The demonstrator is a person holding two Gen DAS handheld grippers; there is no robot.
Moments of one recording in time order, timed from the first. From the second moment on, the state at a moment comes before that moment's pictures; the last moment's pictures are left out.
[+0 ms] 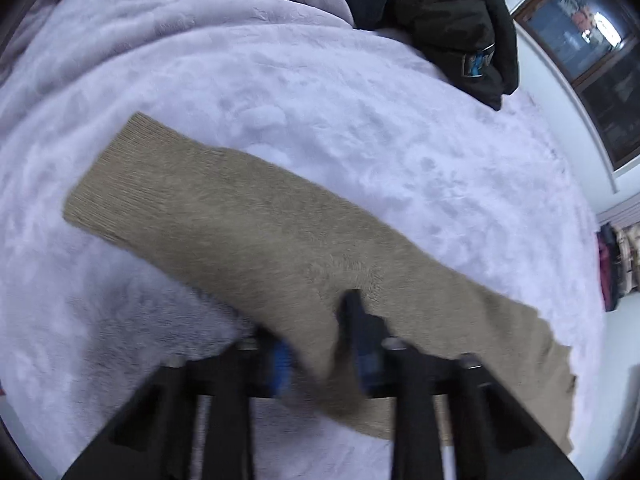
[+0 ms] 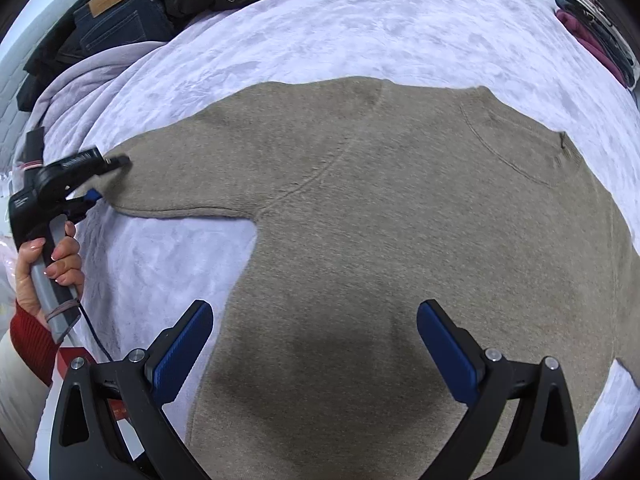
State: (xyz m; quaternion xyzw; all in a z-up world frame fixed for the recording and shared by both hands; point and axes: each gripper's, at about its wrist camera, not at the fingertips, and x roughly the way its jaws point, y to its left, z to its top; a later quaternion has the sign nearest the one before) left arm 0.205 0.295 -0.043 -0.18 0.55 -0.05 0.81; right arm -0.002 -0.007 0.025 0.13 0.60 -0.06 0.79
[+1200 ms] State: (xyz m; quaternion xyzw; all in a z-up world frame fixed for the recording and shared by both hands) left arm 0.028 -0.017 0.053 0.15 0.43 -0.35 0.82; right arm -0.136 -0.181 0.030 0.24 0.52 -0.22 0.79
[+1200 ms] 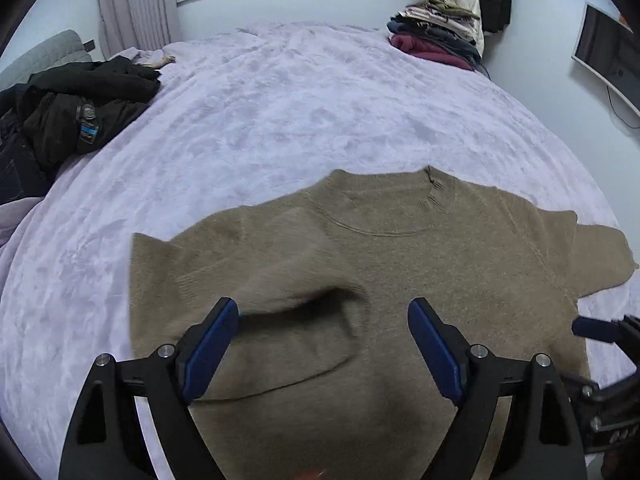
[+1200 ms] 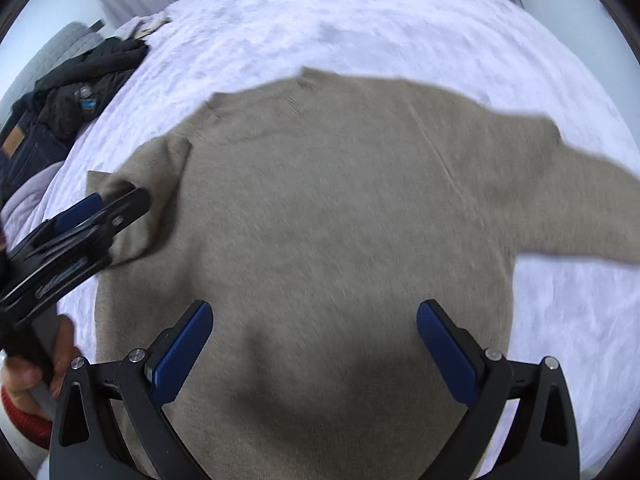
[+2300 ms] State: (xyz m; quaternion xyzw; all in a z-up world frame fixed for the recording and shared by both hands) left arm 0.088 0.073 -0.031 0.20 0.50 -0.14 0.83; right arm -0.107 -0.282 -0.034 0.42 0.41 -0.23 0.77
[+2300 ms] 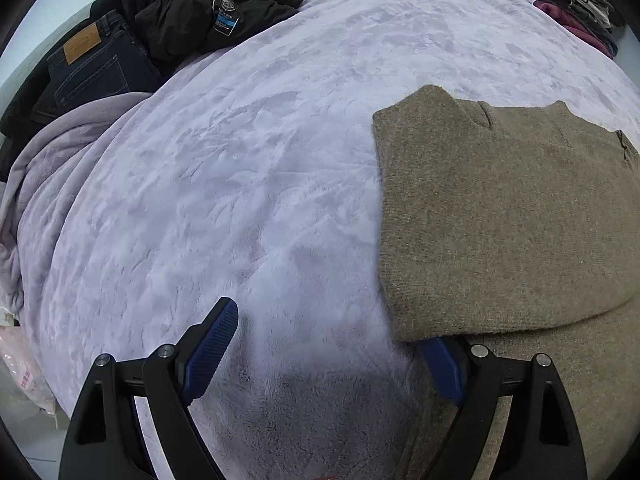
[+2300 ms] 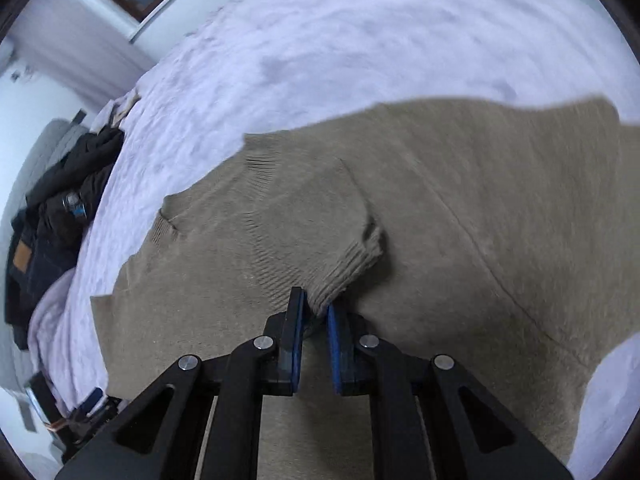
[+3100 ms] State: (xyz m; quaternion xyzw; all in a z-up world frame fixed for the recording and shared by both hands) left arm 0.117 0.048 0.009 0.19 0.49 -0.19 0.83; right arm -0.114 -0.294 -0.015 0.38 0.41 -0.25 0.79
